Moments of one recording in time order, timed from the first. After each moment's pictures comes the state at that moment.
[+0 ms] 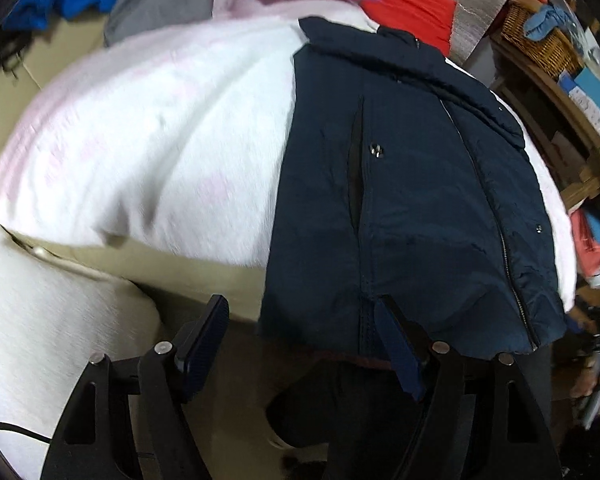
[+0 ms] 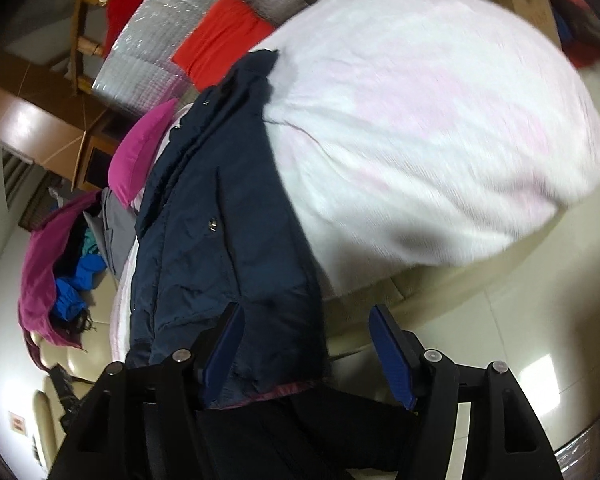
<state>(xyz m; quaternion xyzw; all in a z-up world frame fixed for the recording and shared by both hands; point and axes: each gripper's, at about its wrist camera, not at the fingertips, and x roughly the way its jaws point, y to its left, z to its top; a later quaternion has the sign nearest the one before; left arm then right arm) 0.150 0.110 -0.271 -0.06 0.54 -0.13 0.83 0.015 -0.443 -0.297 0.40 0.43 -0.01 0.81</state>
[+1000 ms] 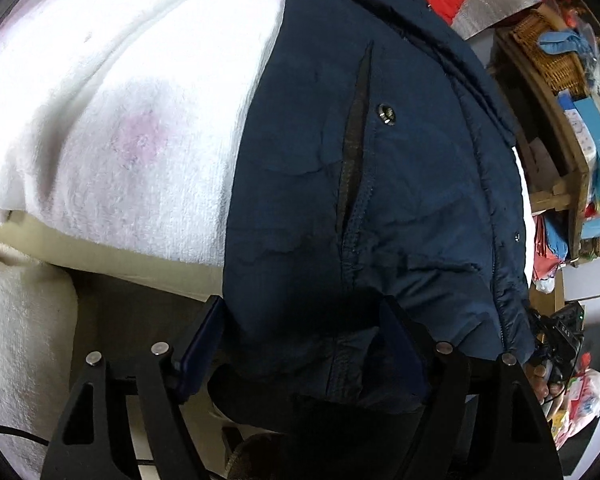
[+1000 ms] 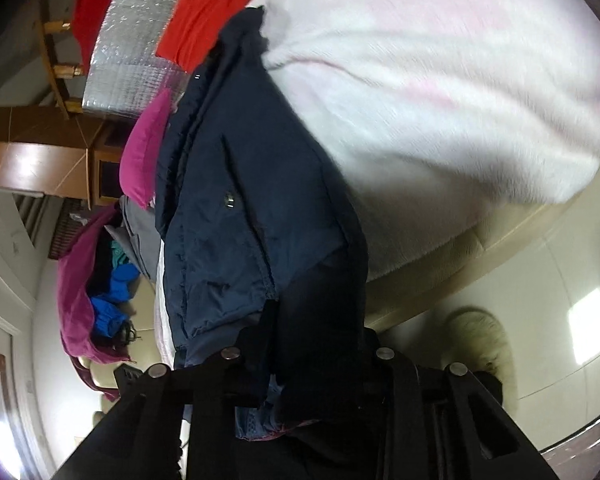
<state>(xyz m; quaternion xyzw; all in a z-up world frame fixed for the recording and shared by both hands) 0.205 0.095 -0.317 -0.15 0.63 -0.20 0.74 0.048 -0.411 -0.318 0.48 0.46 0.03 0.75</state>
